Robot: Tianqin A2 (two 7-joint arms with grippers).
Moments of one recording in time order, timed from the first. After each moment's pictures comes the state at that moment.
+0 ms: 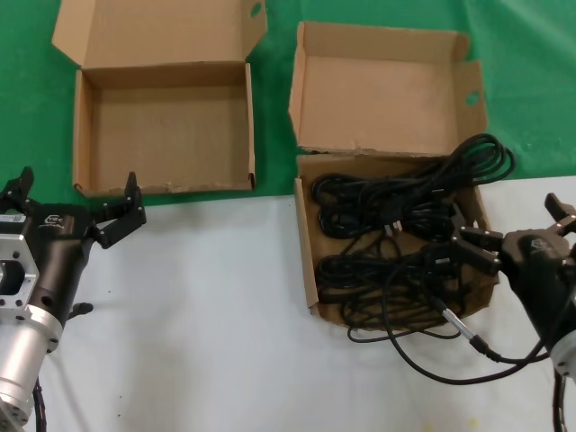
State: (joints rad) left arm -0.02 -0.32 1.63 -1.61 -1.83 -0.01 0.02; right arm 0.00 0.30 -1.60 1.60 1.80 0.00 0.00
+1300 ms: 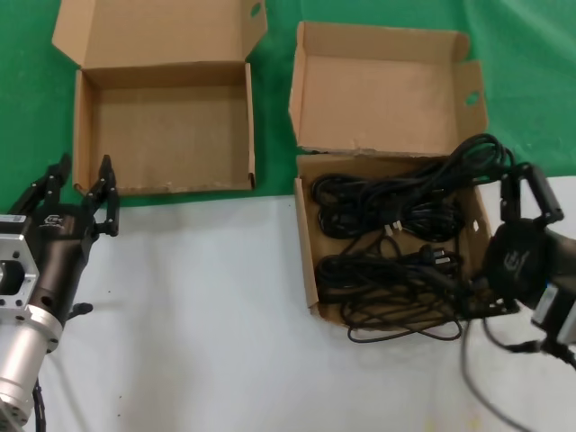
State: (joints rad) left arm -0.02 -0.32 1.63 -1.61 -1.83 -0.01 0.02; right arm -0.01 0.87 -1.72 1.92 1.62 -0.28 -0.24
